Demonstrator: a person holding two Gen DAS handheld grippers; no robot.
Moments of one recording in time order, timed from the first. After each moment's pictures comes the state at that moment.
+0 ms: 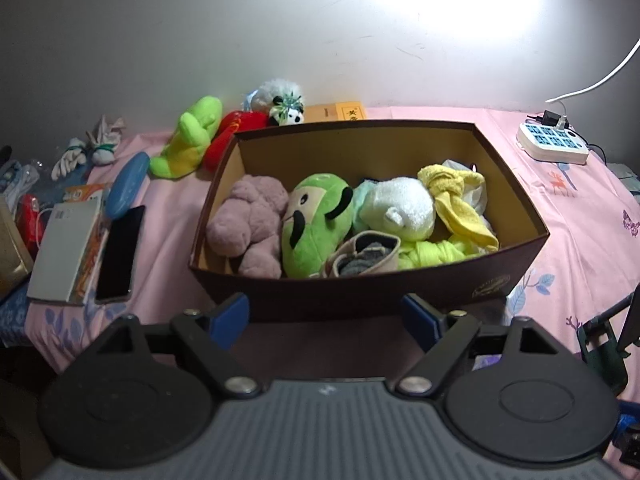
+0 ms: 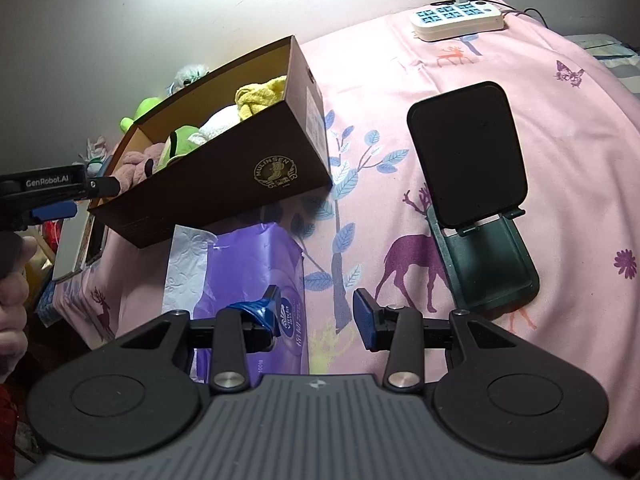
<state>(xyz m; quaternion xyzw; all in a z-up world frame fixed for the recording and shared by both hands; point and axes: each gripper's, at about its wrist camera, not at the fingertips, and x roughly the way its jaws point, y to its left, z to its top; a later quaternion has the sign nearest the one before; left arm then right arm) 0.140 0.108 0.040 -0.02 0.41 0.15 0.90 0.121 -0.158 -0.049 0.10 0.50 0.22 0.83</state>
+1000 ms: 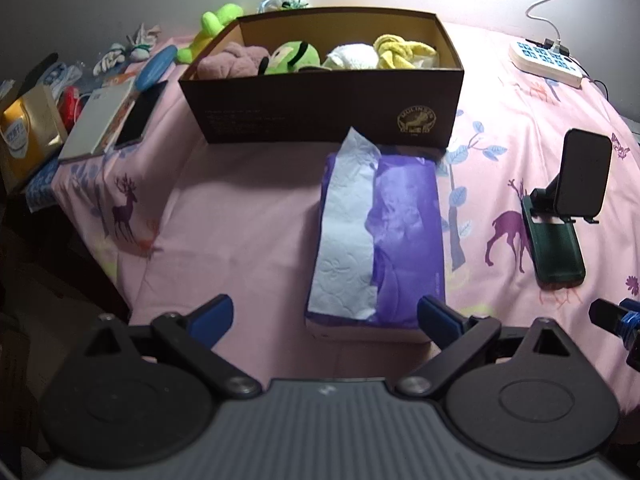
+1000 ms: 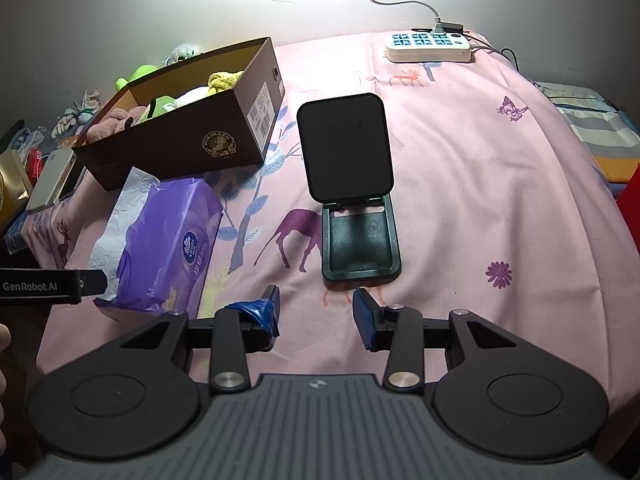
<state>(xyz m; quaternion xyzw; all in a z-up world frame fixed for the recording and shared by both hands) 0.046 -0.040 0.001 -0.07 0.50 0.22 0.84 0.090 -0.246 -0.035 0.00 0.48 0.22 0.85</state>
